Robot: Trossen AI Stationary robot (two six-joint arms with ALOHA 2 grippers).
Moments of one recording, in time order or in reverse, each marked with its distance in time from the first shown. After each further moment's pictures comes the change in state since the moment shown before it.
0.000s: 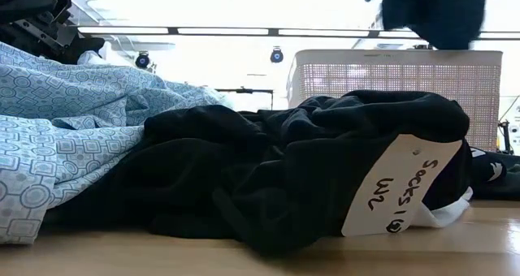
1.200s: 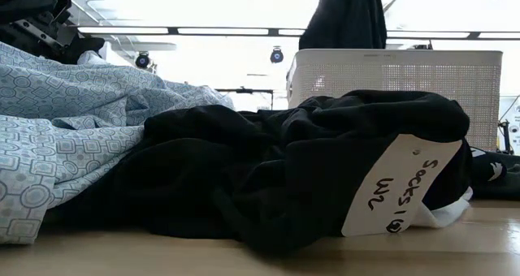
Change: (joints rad) left arm 0.000 0.000 0.000 0.000 0.000 0.000; right arm -0.676 0.284 0.000 -0.451 0.134 0.316
